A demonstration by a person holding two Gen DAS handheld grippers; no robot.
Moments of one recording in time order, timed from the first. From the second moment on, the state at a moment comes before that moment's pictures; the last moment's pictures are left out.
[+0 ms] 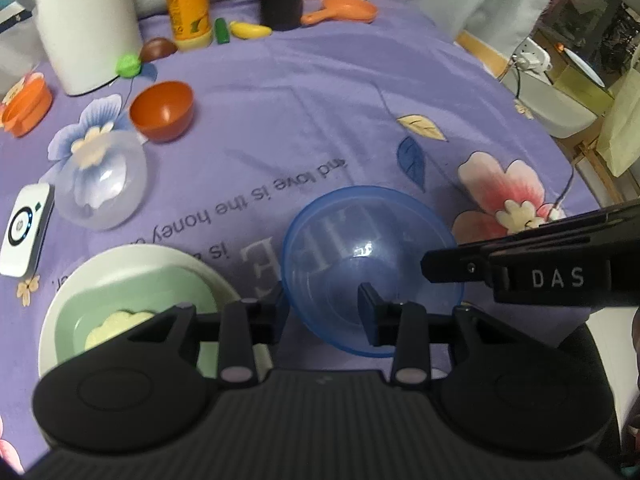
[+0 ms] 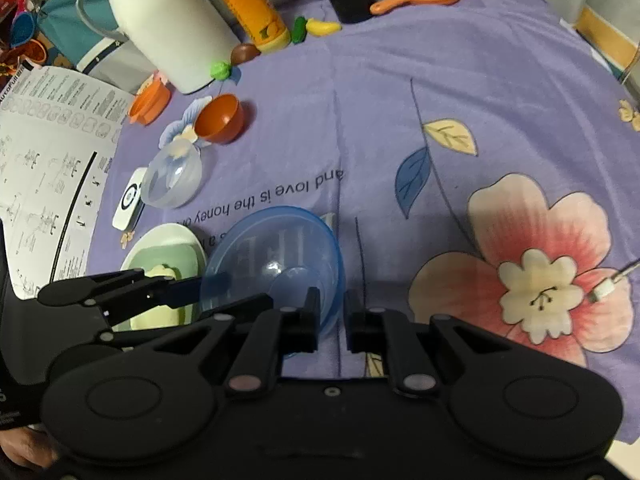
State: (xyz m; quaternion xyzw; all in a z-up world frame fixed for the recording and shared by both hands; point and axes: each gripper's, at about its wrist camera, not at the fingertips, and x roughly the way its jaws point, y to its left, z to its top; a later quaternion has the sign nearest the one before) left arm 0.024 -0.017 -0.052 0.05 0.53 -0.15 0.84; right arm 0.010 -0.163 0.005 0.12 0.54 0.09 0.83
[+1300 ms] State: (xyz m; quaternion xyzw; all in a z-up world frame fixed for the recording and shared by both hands) left arm 0.023 0.015 -0.032 0.01 0.47 -0.15 0.87; right arm 0.025 -0.176 0.013 0.16 0.51 0.06 0.85
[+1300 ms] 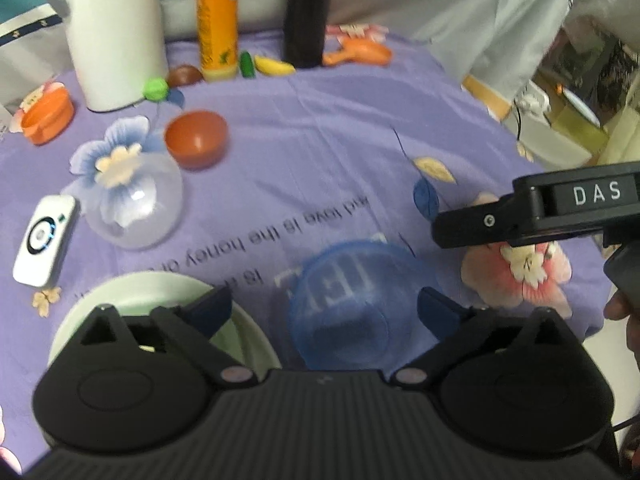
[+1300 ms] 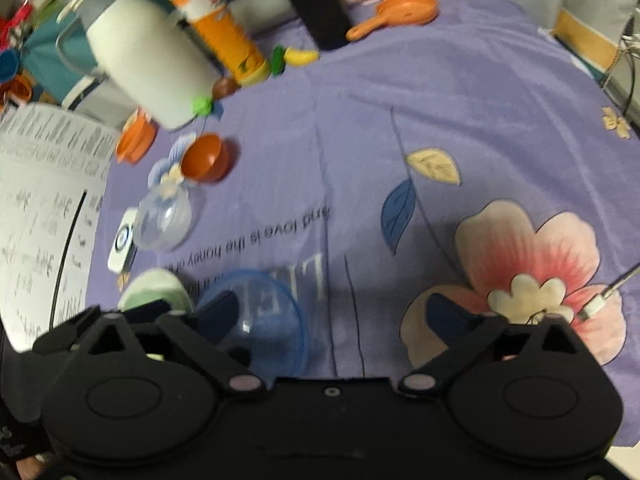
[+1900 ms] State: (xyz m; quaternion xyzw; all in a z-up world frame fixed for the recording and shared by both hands) left arm 0.079 0.157 -0.034 -0.04 0.43 0.00 0.90; right arm 0.095 -0.069 0.027 0.11 0.49 0.10 0.86
